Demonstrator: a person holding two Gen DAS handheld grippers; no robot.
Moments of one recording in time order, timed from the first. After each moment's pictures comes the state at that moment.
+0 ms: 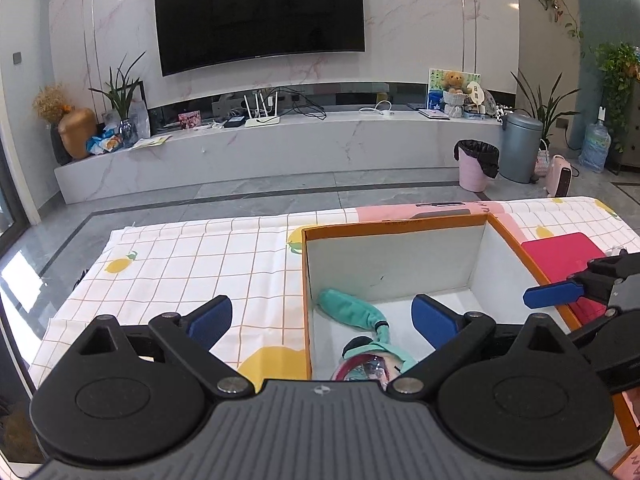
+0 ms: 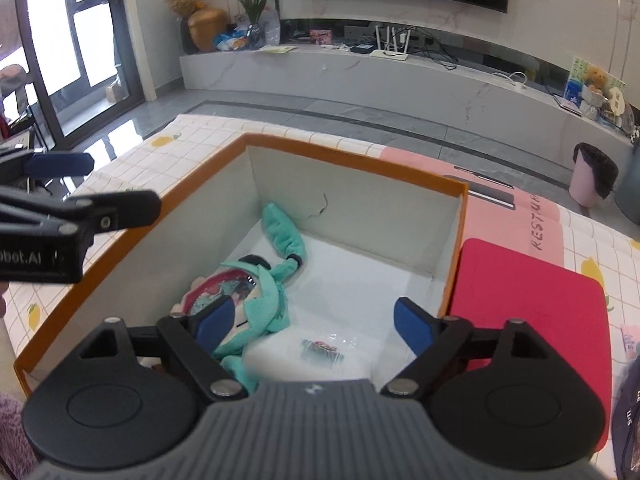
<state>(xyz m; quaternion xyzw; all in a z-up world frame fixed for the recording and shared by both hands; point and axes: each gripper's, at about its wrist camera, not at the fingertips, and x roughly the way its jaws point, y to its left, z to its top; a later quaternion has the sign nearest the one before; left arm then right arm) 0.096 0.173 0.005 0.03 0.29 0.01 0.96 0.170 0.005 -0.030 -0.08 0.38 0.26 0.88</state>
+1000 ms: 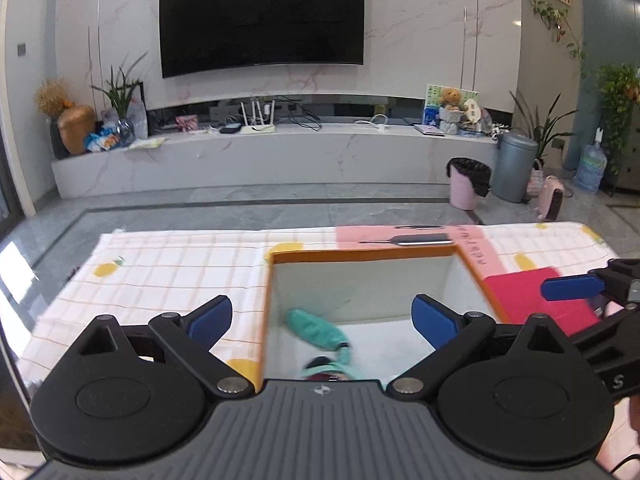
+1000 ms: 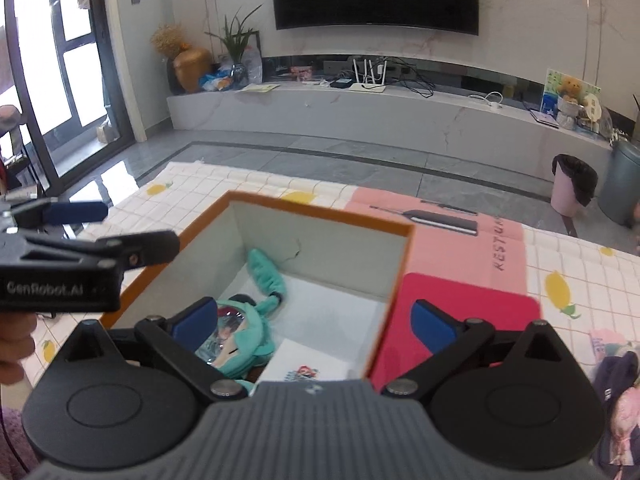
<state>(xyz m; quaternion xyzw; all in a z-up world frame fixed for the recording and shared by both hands) 0.095 0.147 0.027 0.00 0.28 0.01 0.96 0.156 -0.036 0.017 -0.04 0.34 0.24 0.91</state>
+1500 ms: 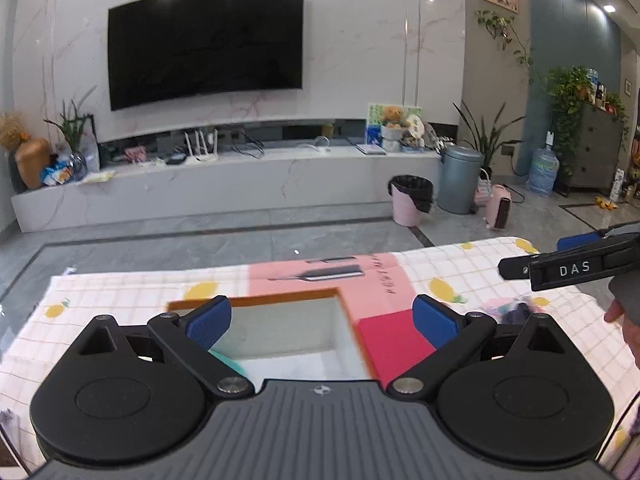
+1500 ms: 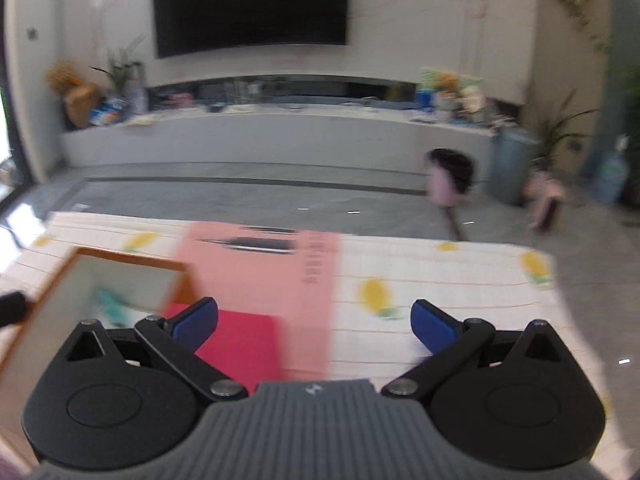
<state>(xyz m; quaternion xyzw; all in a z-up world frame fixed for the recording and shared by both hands) 0.085 0.059 0.070 0.01 0.25 -0.06 0.97 0.170 -0.191 0.070 -0.04 0.32 0.07 0.94</state>
